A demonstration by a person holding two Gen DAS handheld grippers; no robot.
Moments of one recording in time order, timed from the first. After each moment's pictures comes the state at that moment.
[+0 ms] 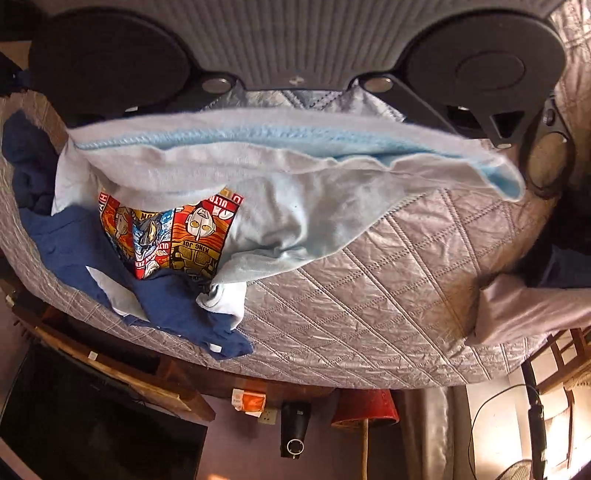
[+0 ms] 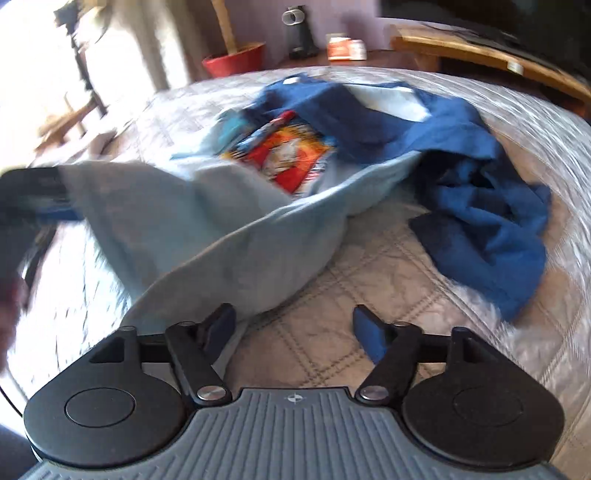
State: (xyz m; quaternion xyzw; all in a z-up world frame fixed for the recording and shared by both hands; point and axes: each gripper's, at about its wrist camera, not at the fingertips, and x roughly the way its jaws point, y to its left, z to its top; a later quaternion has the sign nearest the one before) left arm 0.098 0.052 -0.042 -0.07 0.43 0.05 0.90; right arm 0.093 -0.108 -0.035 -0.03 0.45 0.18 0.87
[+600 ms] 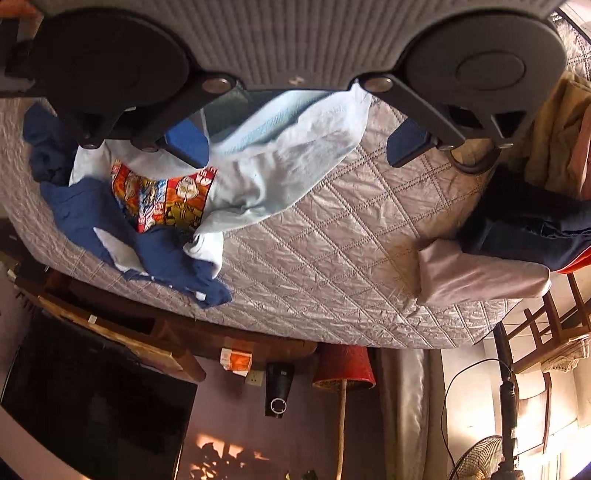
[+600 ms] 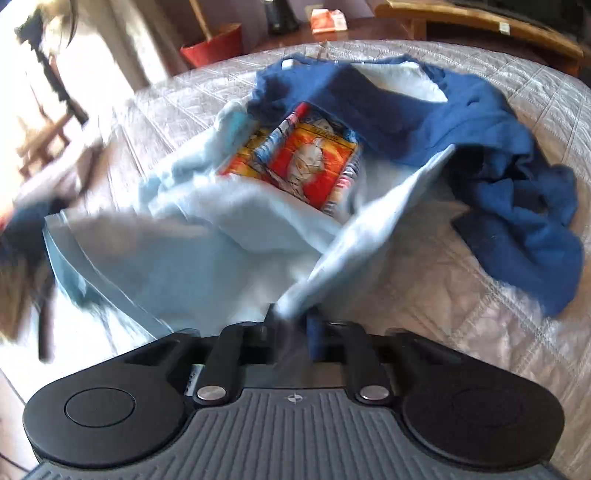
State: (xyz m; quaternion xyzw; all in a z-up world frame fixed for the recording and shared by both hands) left arm 0.076 0.087 0.011 -0.09 0.38 0.07 0.92; right arm 0.118 -0.079 -0.030 0.02 0.50 0.13 0.86
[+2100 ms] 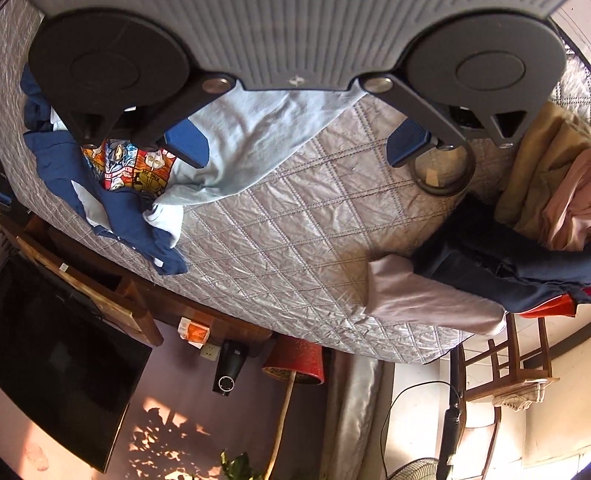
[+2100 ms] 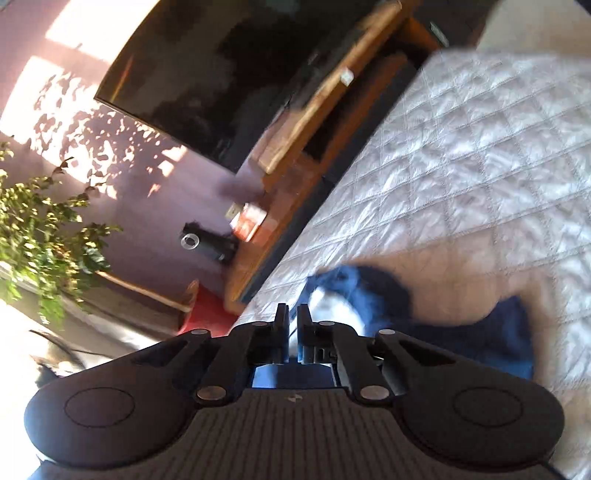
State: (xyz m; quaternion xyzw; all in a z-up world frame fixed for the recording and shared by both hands) left arm 0.055 0.124 -0.005 -0.16 0.36 0.13 0.91; right arm 0.216 -0.260 0.015 0.50 0.29 0.00 0.81
